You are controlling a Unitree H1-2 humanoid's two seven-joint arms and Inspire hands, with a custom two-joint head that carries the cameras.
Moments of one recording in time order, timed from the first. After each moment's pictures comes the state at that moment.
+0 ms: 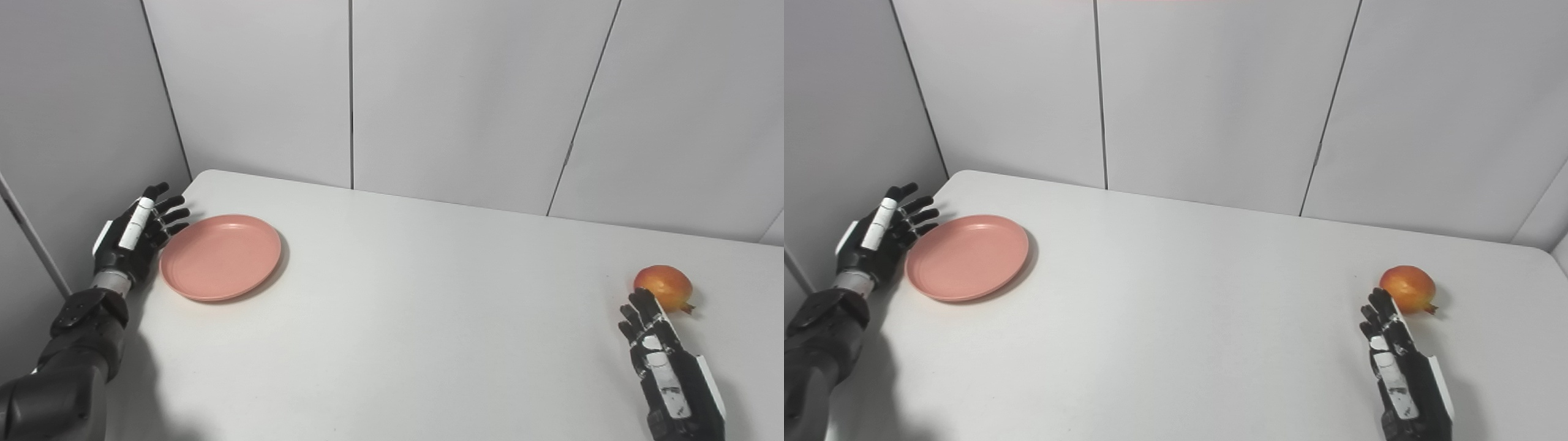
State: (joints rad) left arm -0.66 0.58 0.40 1.35 -0.39 -0.45 -0.48; right arm -0.03 -0.14 -0.10 0.04 0.27 -0.10 0.25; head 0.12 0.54
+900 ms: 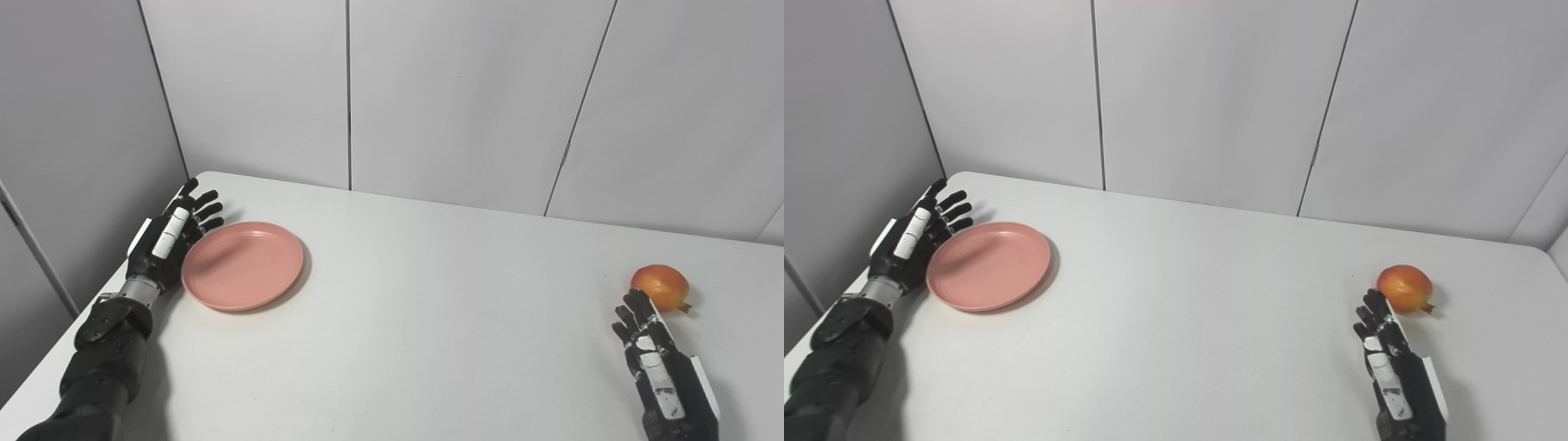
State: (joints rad) left arm -0.55 0.47 0.33 1.03 -0.39 -0.40 -0.52; right arm -0.02 -0.13 -0.09 0.03 0.25 -0.10 0.23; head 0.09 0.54
